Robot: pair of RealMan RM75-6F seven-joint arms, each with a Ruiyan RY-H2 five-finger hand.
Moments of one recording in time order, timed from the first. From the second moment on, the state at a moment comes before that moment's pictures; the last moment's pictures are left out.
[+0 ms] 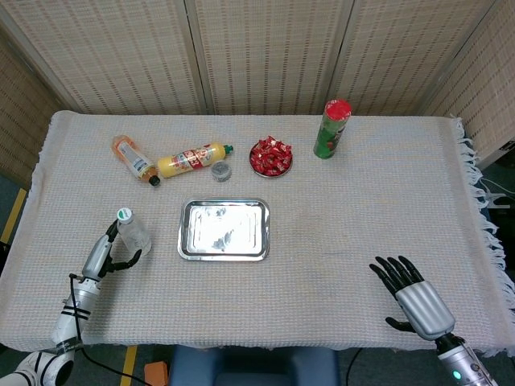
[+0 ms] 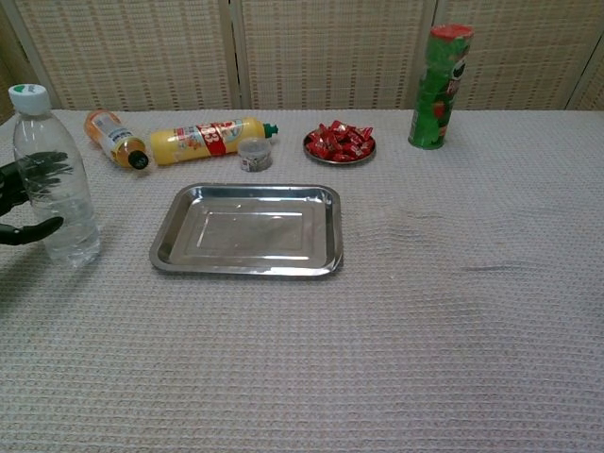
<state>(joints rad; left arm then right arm) -0.41 -1.63 -0.10 -0.96 1.47 1.18 -0.92 0.15 -1.15 -0.12 -1.62 -1.74 1.36 -0.11</state>
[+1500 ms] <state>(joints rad) -0.34 -1.65 -0.12 -1.12 1.57 1.47 -0.91 0.15 -1.15 -0.12 -1.62 -1.75 1.35 -0.11</state>
